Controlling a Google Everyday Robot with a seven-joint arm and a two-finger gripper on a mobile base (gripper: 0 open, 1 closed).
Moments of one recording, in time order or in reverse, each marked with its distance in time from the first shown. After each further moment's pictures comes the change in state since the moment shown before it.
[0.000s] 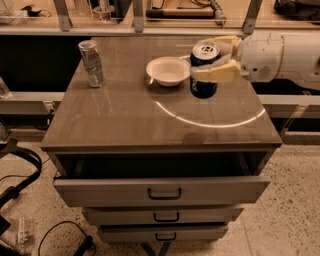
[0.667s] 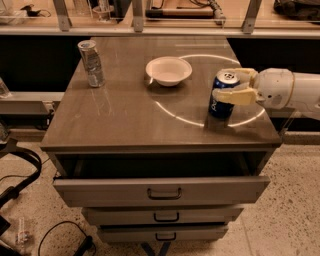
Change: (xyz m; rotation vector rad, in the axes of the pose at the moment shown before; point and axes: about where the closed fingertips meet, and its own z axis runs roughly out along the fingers) arm 0.103 -0.020 -0.052 0.057 -0.042 0.181
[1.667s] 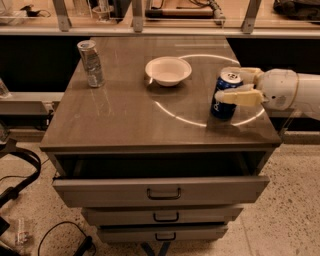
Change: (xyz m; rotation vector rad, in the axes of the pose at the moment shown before) arm 0.002 -0.002 -0.008 0.014 0.004 0.001
